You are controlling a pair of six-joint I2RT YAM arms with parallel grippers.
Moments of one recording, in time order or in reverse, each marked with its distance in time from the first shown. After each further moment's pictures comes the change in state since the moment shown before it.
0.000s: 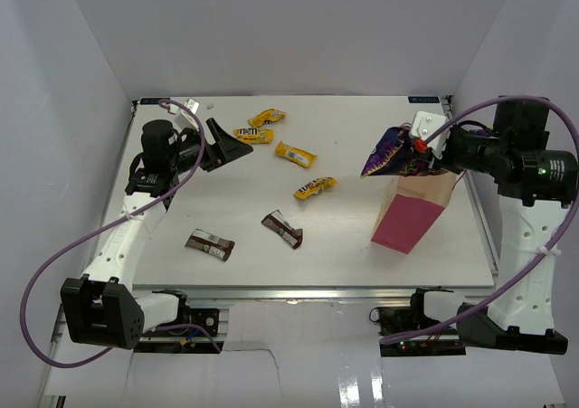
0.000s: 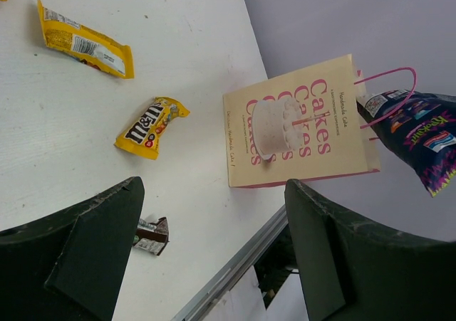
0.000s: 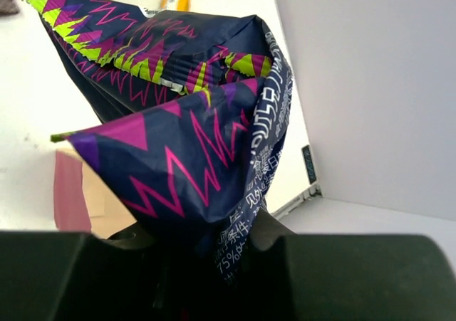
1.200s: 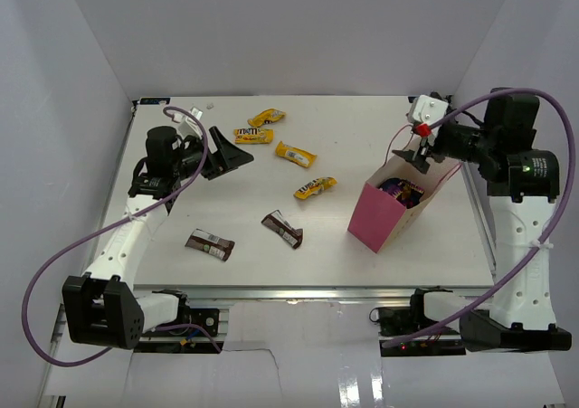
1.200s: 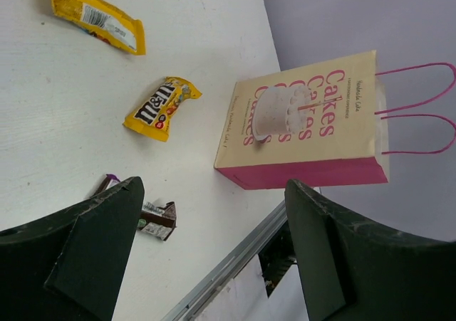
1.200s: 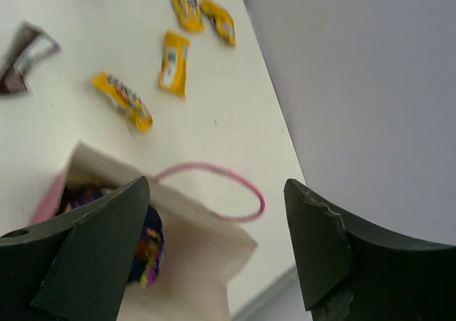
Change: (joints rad) left arm 0.000 -0.003 -0.055 -0.010 0.009 0.016; right arm 0.013 0.011 -0.122 0.215 -0.156 0.085
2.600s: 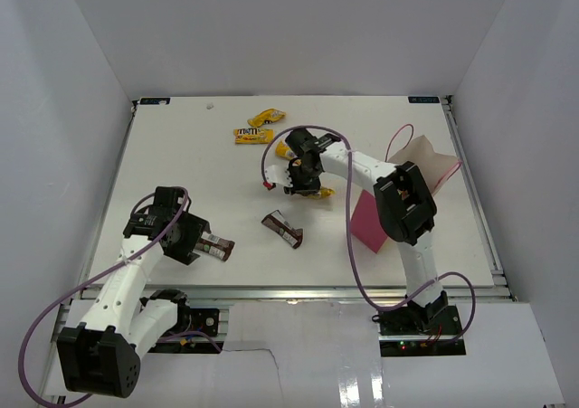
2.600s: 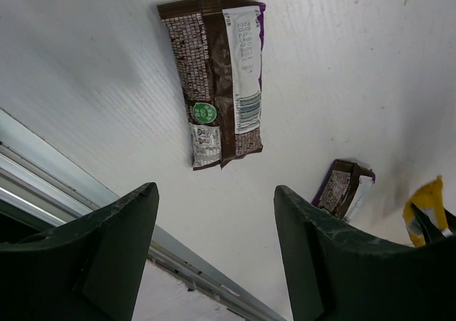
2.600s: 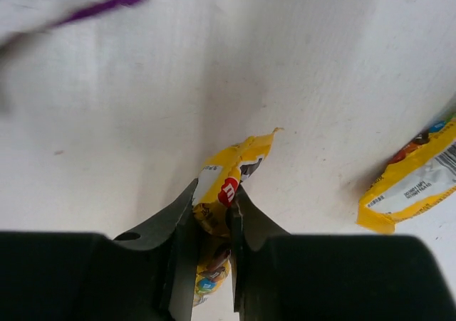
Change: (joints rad) left arm 0.003 -0.280 -0.271 -0.825 -0.747 -0.570; right arm 0.718 0.970 0.001 0.275 0.628 -0.004
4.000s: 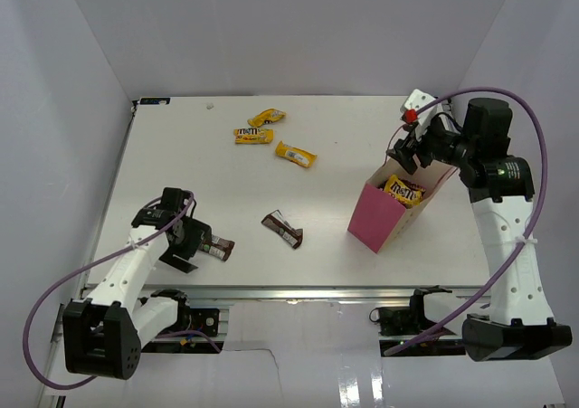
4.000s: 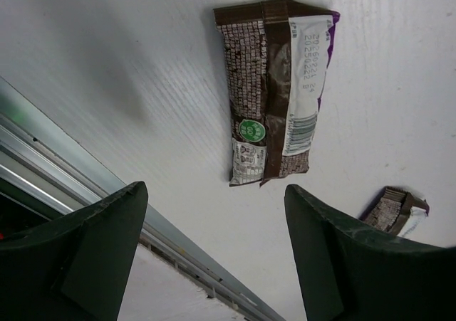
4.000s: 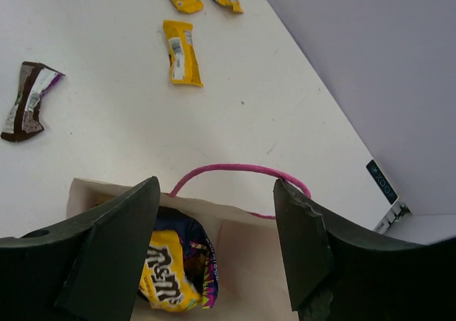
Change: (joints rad) left arm 0.000 0.089 -0.035 -0.022 -0.023 -0.003; right arm -0.627 -1.014 -0.259 0.017 -0.428 0.431
